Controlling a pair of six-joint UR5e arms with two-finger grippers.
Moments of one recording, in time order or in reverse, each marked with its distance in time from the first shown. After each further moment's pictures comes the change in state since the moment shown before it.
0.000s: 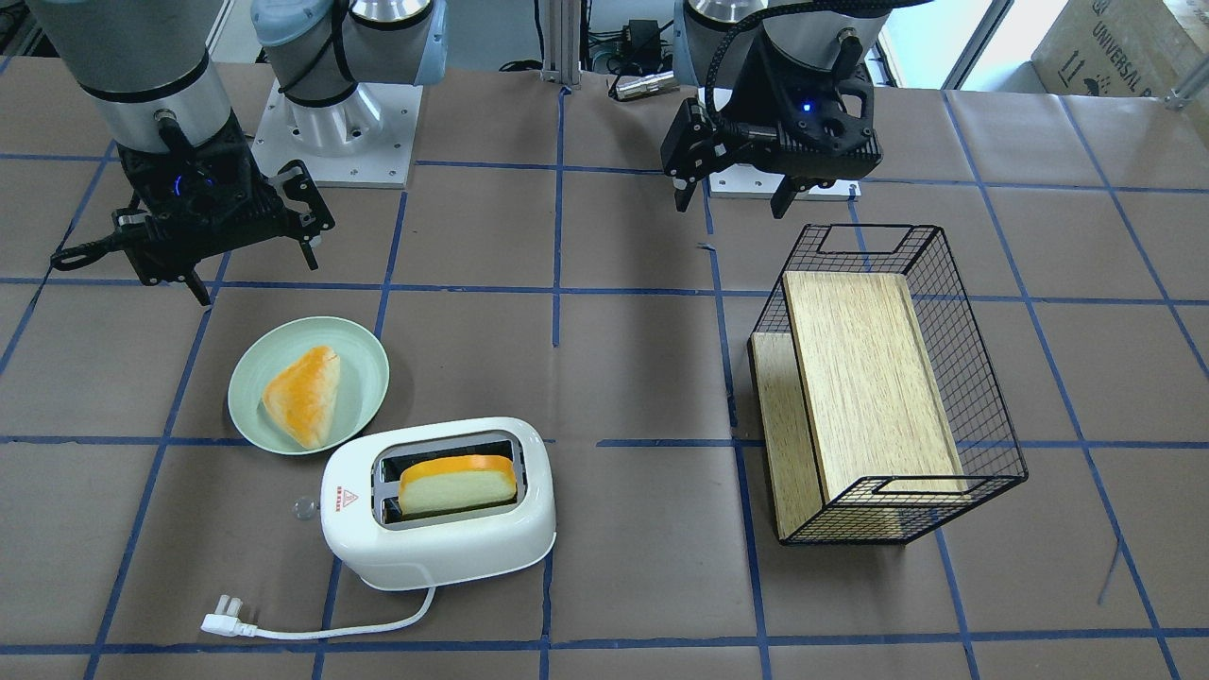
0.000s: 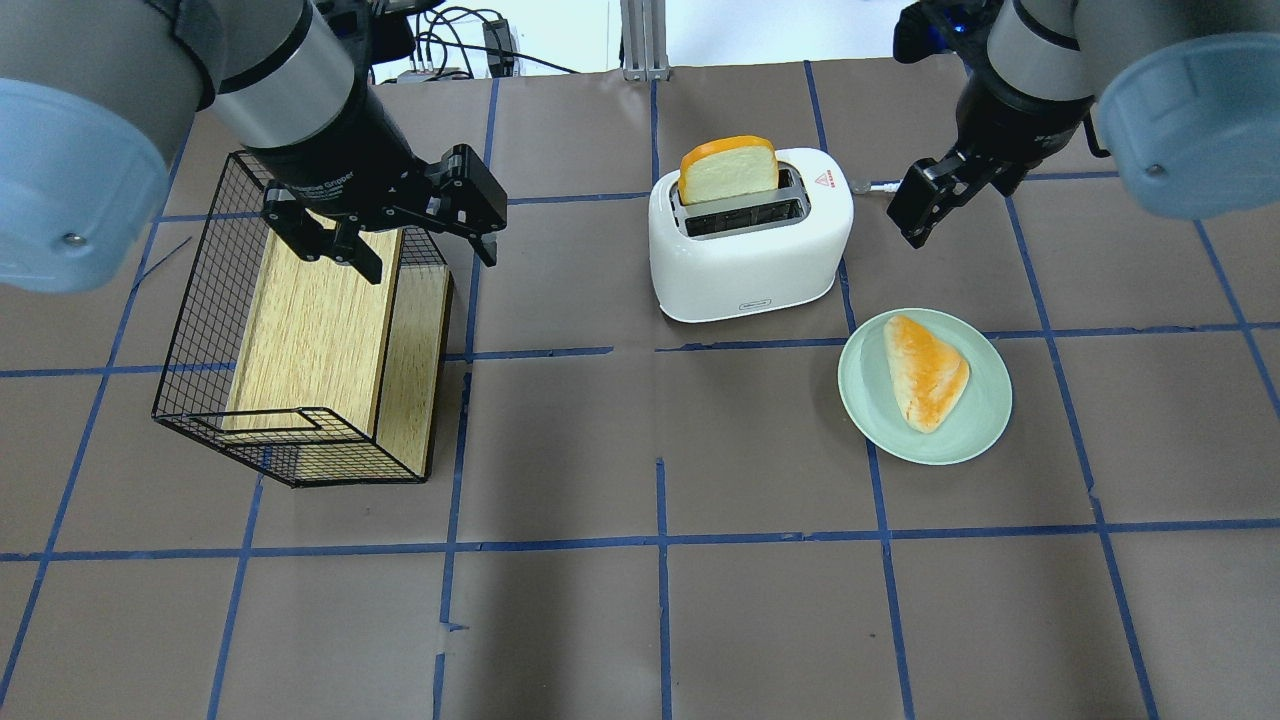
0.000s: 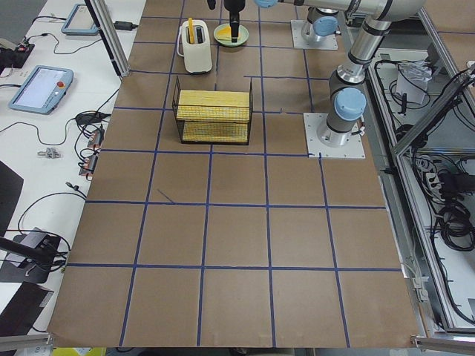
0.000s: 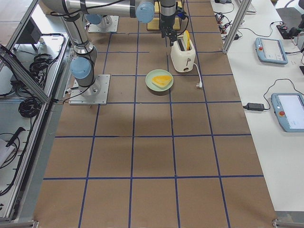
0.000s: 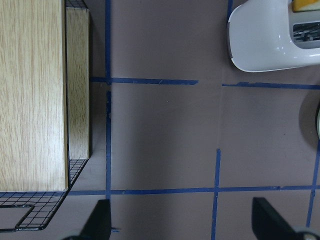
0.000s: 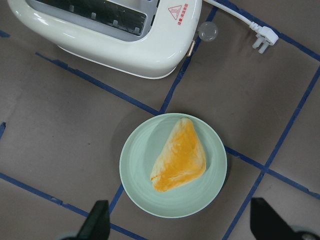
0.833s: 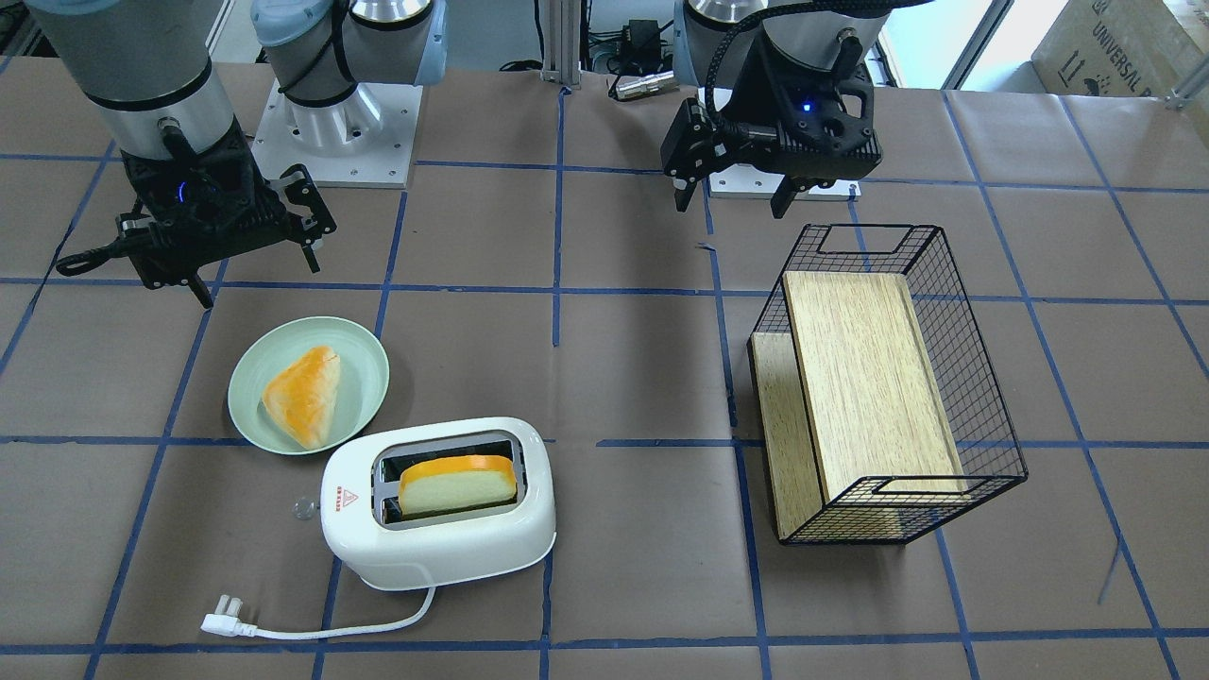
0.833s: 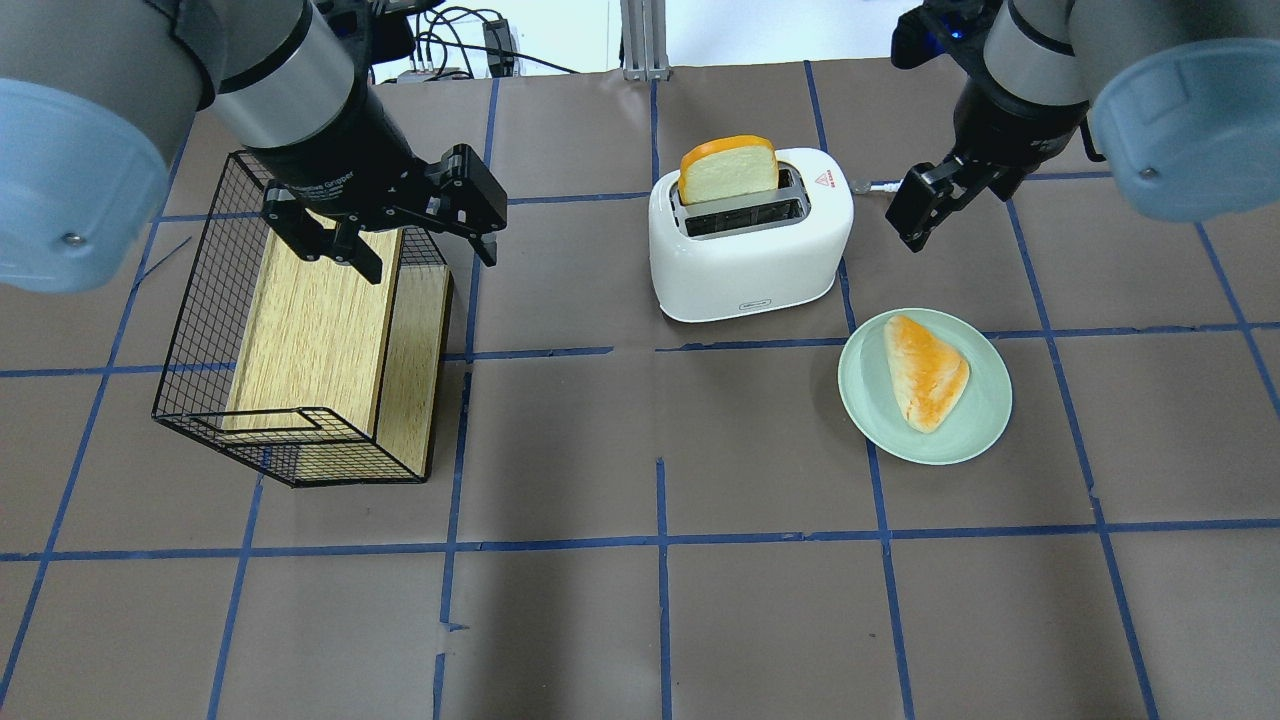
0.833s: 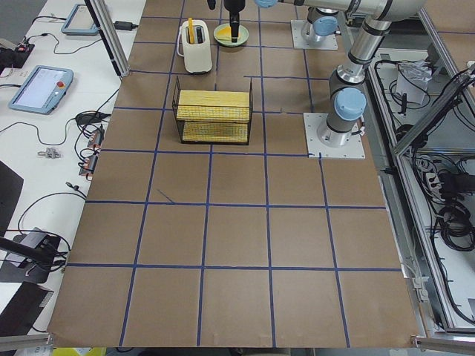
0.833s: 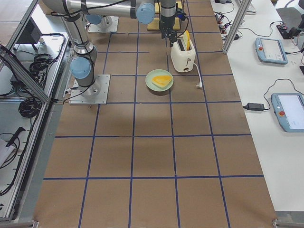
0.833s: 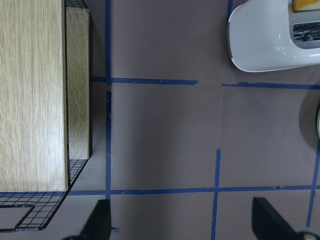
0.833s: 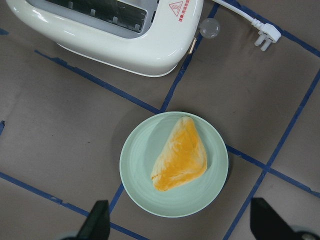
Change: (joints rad) left arm 0.000 0.000 0.000 0.000 0.000 0.000; right arm 0.000 0.004 0.007 -0.002 -0.003 0.000
